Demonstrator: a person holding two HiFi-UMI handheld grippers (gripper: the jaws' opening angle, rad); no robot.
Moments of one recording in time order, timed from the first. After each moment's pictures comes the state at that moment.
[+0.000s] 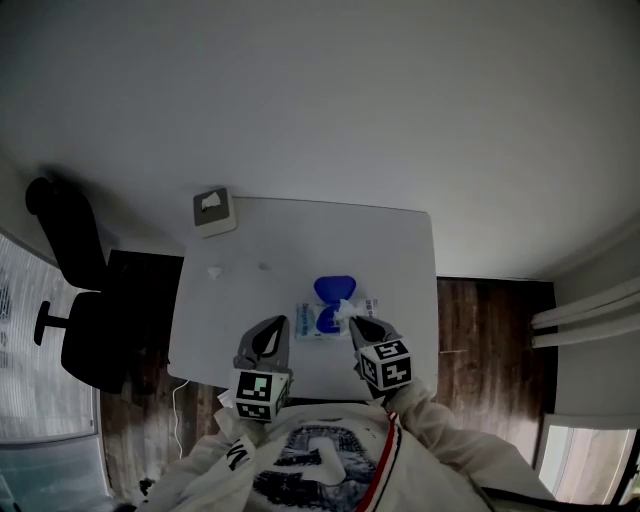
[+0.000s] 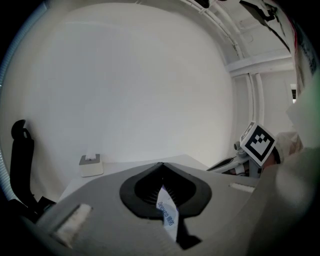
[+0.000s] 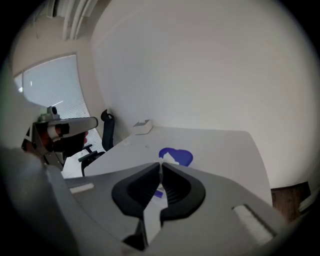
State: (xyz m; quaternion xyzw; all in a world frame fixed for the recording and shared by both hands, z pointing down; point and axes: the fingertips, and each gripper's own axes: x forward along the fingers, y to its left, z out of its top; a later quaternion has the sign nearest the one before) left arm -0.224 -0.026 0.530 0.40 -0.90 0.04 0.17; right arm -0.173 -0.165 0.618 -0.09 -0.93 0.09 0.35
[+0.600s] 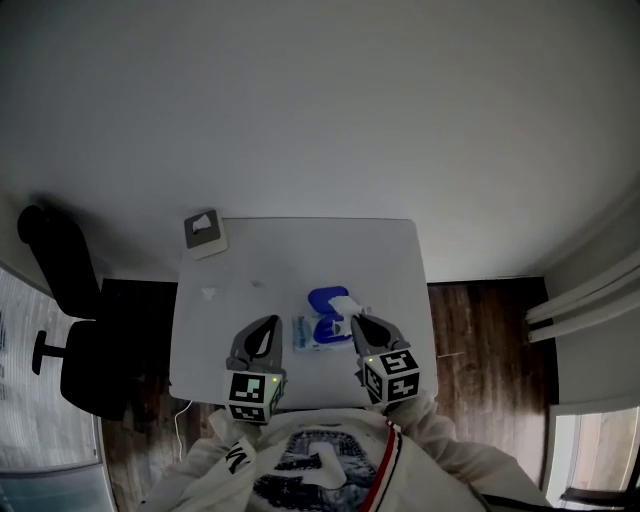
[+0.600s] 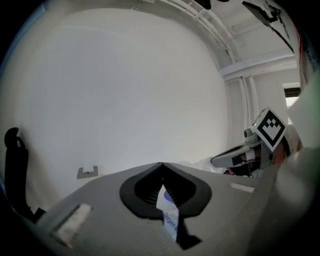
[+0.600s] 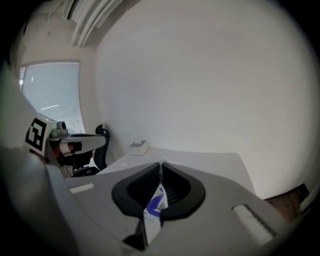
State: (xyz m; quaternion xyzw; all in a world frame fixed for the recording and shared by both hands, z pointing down) left arm -0.247 -0.029 0.499 0.42 -0.90 0.05 0.13; right arm -0.179 -0.176 0.542 -0.04 -0.96 0.08 0.25
